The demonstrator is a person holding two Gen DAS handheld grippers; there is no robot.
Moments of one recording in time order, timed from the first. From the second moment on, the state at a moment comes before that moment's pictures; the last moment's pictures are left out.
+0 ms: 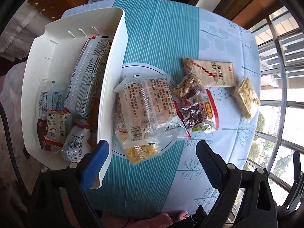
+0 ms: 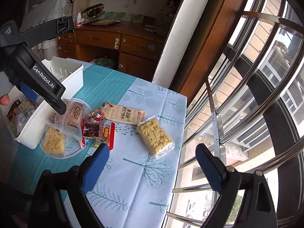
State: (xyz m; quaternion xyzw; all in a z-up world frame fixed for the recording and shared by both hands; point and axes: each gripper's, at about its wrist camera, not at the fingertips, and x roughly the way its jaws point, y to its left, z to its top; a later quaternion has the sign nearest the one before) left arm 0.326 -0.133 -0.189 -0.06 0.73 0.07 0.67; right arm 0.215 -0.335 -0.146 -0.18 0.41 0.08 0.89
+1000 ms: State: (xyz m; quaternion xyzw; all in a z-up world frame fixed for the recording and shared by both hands) left arm 0.373 -0.137 -0.286 -0.06 0.77 0.17 0.61; right arm 0.298 -0.357 -0.283 -0.18 0.42 0.11 0.88
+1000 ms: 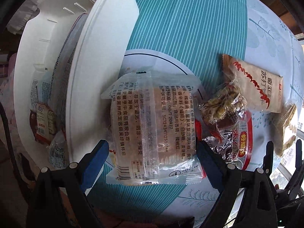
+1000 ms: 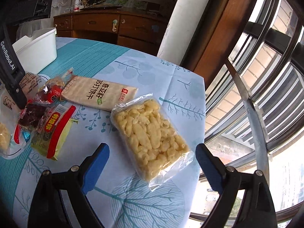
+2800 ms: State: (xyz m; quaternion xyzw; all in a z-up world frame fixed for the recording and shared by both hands) left arm 0.305 -0.141 -0.257 -0.06 0.77 0.14 0.62; right arm 0.256 -0.349 -0.257 -0.07 0.48 0.15 0.86
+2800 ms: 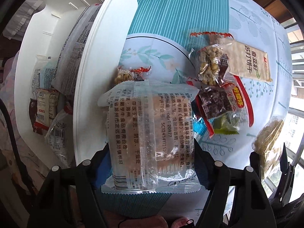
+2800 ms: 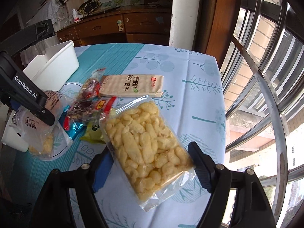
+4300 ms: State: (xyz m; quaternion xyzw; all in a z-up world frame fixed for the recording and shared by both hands) left arm 0.190 -0.023 -0.086 -0.13 0.51 -0.03 0.85; right arm 0.173 -0.248 -0.137 -0.02 0.43 0.22 0.87
